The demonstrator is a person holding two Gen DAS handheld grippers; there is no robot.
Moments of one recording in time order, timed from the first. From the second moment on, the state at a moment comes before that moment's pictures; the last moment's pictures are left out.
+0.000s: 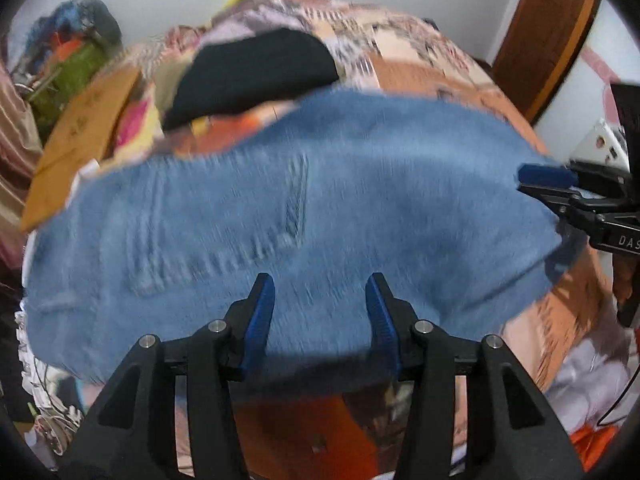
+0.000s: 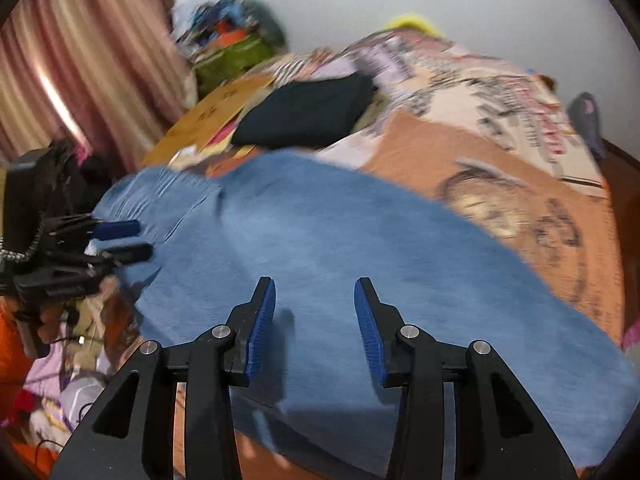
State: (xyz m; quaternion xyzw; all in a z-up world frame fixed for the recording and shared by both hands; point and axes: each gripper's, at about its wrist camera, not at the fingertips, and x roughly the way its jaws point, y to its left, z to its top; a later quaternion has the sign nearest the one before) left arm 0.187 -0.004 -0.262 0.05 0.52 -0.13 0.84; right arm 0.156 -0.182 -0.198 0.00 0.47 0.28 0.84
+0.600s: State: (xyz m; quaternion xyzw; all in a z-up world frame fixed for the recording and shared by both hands) left arm 0.112 0.171 -0.200 -0.09 0.43 0.05 0.90; right arm 0.148 -0.144 -0.181 -0.02 0.45 0.30 0.84
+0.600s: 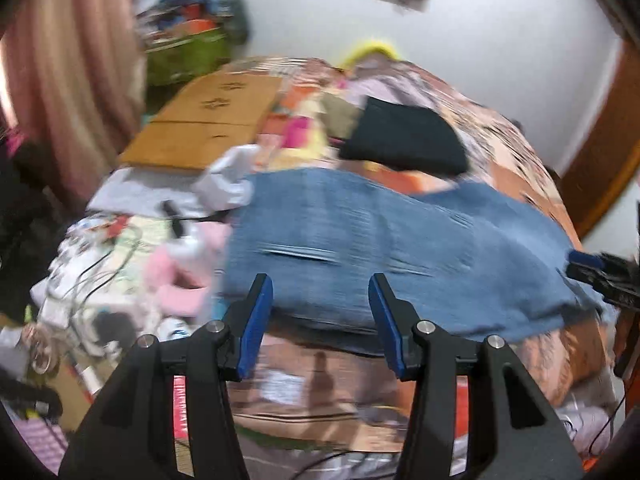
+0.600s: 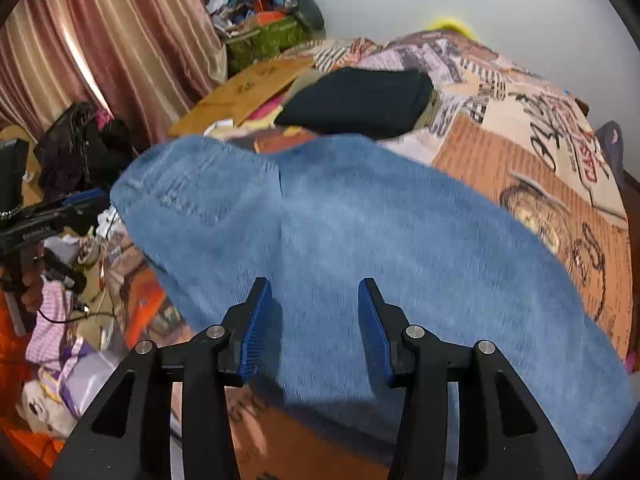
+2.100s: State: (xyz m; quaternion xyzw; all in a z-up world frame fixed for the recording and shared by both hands) left arm 0.116 0.261 -0.259 -0.11 0.44 0.14 0.88; right arm 0.142 -0.111 -0.205 -0.08 0.46 0.29 0.84
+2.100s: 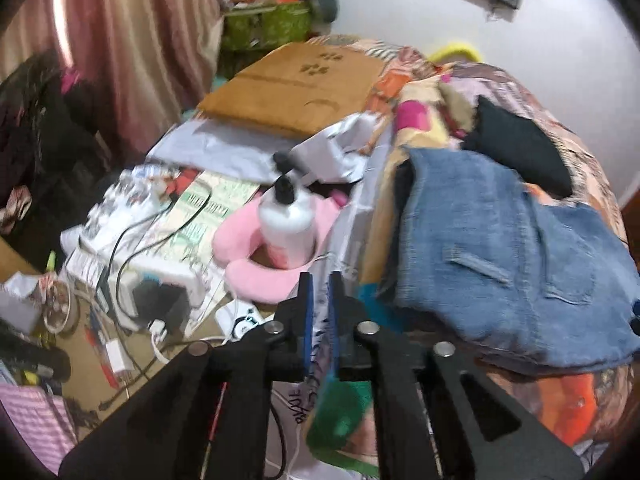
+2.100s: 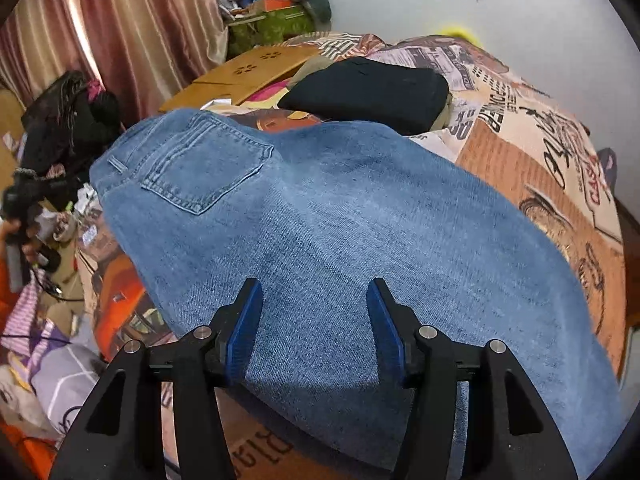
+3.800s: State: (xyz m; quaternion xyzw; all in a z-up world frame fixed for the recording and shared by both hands) left arm 0.151 0.182 -0.288 -0.08 0.44 0.16 0.88; right arm 0.305 -0.058 -0.234 -0.16 0.49 0.34 0.79
